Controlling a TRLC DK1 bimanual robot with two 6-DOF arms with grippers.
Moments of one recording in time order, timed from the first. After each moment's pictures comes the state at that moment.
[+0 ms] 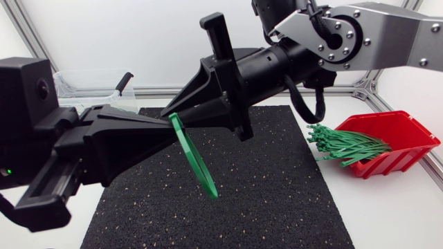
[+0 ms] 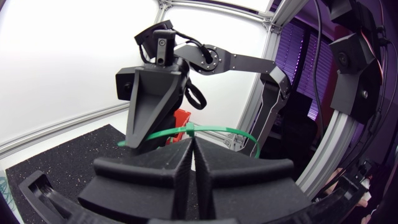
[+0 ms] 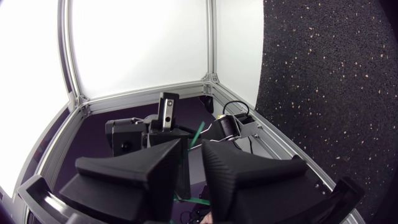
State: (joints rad) left arm -0.59 0.79 0.69 -0.03 0.70 -0.20; right arm 0.62 1.59 1.36 -0.50 -1.17 1.02
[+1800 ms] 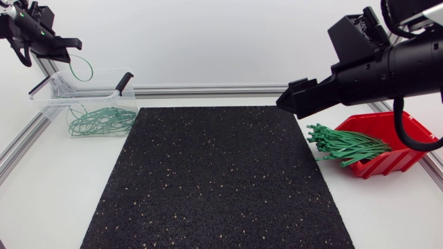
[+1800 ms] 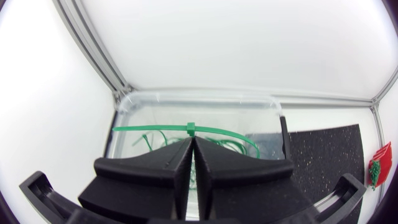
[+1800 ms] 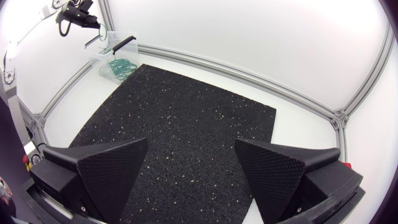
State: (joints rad) left arm 0.24 2.14 2.22 -0.96 0.04 0.18; right arm 0.46 1.17 1.17 -0.74 -0.04 0.01
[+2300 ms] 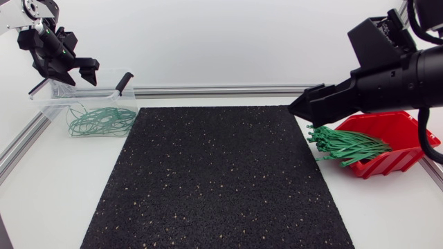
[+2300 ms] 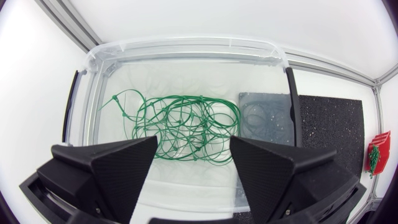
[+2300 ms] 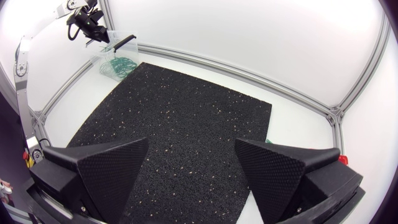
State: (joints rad) left arm 0.19 2.21 2.22 -1.11 0.01 0.16; right arm 0.46 1.08 1.14 -0.79 -0.03 0.01
